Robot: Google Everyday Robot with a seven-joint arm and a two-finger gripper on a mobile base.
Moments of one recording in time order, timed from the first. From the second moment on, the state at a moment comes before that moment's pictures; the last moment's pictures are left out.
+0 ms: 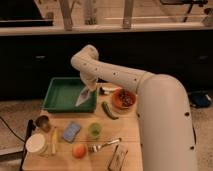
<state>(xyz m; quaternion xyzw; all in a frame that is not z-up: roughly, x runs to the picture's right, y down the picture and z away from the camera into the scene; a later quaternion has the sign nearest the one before) -0.082 0.000 0.840 -0.25 -0.10 -0.35 0.90</state>
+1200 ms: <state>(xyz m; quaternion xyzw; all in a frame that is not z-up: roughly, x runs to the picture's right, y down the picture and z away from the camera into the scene) -0.093 0.005 0.838 -0.26 -0.14 -0.40 0.87</state>
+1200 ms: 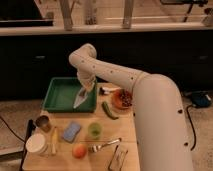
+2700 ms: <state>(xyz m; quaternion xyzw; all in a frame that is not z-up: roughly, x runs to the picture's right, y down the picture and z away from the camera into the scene) -0.103 0.008 0.834 -0.26 -0.16 -0.41 0.86</state>
